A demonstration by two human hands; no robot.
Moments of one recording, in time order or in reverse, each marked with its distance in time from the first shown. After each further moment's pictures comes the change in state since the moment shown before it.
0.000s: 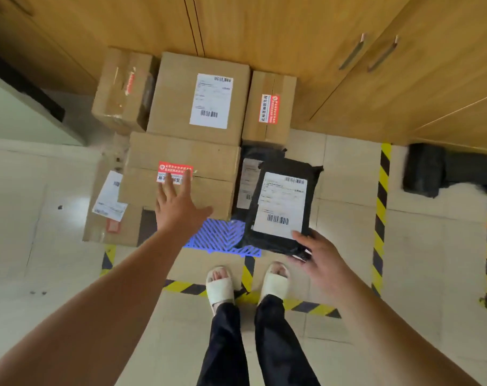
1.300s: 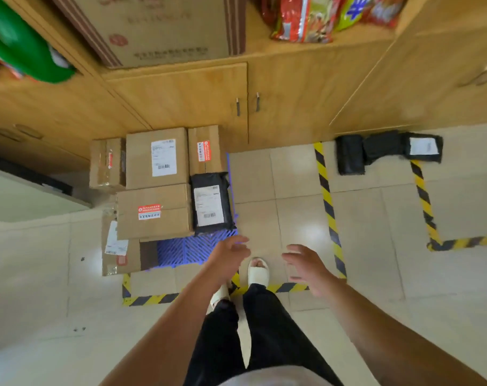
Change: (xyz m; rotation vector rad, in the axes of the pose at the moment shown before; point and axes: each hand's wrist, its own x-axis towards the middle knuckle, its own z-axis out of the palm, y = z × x) left_hand -0.272 0.201 -0.030 -0.461 -0.485 0.061; right_hand -0.205 -0.054 -0.150 -0.375 0.070 -0.007
